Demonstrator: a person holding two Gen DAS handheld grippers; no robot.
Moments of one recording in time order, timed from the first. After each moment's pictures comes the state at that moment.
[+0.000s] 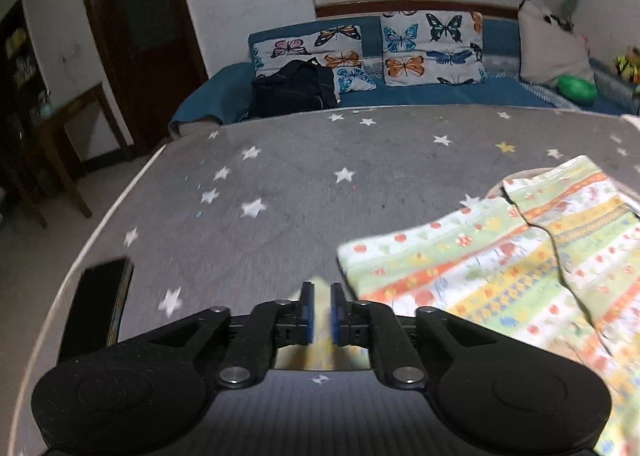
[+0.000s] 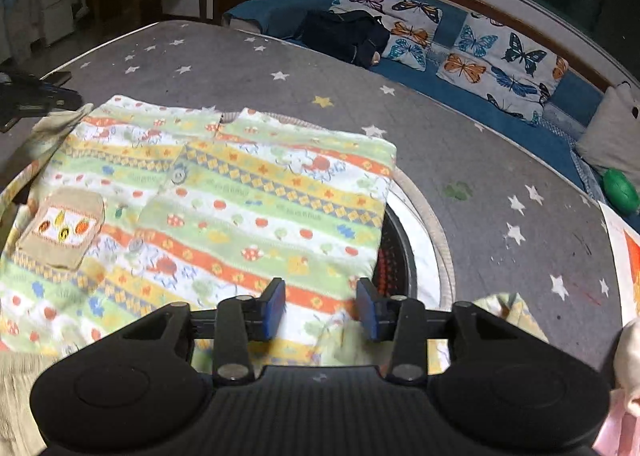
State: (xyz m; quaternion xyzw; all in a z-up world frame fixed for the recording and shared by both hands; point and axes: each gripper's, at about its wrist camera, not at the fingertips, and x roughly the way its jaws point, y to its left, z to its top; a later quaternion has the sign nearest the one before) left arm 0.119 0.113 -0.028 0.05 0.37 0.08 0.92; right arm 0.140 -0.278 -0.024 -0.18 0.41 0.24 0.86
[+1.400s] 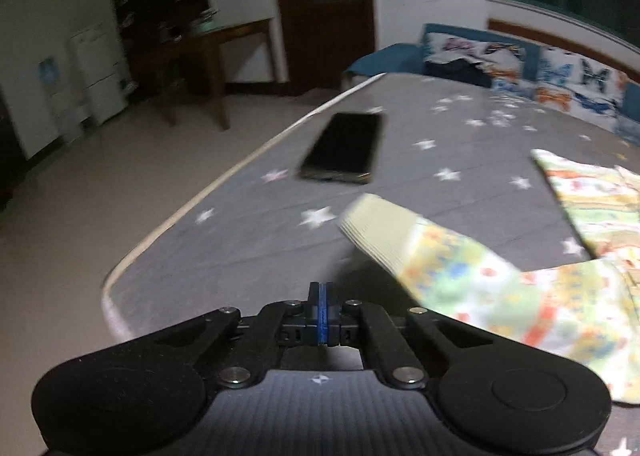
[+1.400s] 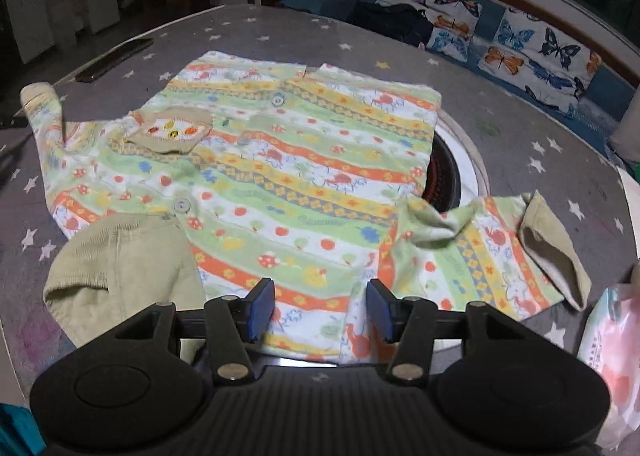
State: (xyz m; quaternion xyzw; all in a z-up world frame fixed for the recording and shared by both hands) left arm -0.102 0.187 -0.035 -0.08 0.36 0.29 0.88; right arm 0.043 -0.305 -0.013 -0.17 0.42 0.30 0.84
